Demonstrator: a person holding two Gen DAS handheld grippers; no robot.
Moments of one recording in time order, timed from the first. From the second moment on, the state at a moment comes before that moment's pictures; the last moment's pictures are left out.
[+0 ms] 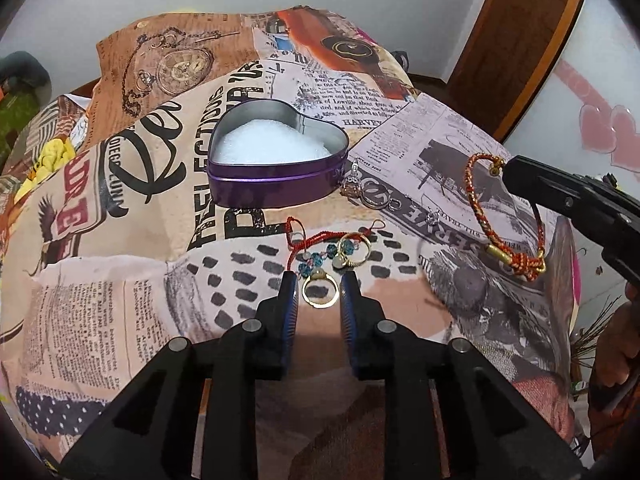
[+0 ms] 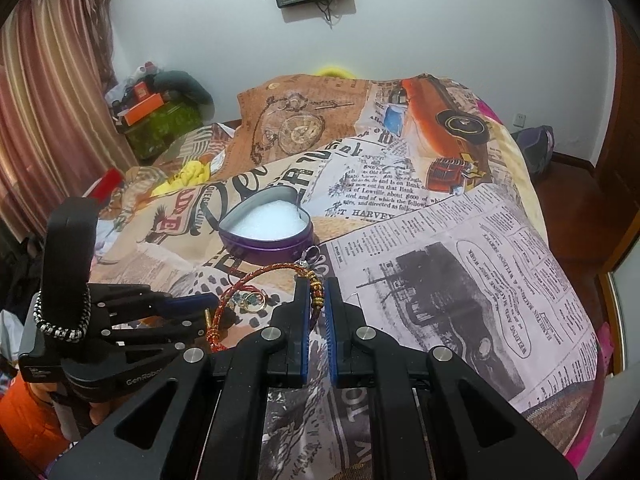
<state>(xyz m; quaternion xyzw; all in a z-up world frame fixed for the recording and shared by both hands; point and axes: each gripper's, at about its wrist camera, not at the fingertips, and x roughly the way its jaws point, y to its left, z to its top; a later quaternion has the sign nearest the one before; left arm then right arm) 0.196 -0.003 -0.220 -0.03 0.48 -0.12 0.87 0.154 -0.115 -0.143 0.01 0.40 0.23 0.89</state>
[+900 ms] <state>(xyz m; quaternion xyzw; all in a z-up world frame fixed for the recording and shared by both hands) 0.204 0.030 -0.161 -0.03 0.39 -0.09 0.91 0.197 -0.084 -0.130 -0.01 0.37 0.23 0.90</state>
